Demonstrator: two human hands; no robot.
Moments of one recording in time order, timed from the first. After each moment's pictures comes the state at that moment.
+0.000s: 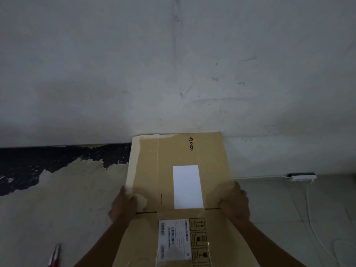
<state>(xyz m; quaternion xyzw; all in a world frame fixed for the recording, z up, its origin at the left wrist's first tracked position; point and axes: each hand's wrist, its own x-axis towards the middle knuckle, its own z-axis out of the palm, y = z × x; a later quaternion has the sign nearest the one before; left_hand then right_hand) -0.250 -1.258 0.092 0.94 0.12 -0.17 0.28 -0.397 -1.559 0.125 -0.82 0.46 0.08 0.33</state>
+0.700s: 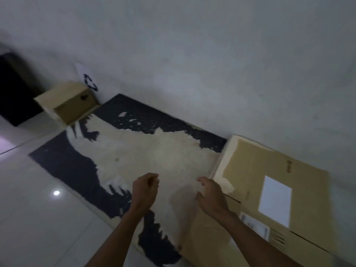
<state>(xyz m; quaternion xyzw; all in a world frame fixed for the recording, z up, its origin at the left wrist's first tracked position) -0.358 -1.048 0.174 0.88 0.16 0.05 0.44 -0.340 -1.273 0.171 -0.93 -0.03 0.13 0.33</state>
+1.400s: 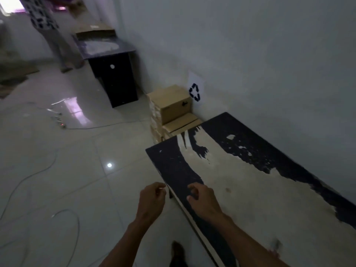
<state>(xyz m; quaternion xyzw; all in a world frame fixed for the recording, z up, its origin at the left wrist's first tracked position) -0.426 -0.655 0.164 0.83 0.32 0.14 0.44 -0.320 -0.815 0.178 -0.88 -0.24 0.22 0.35</state>
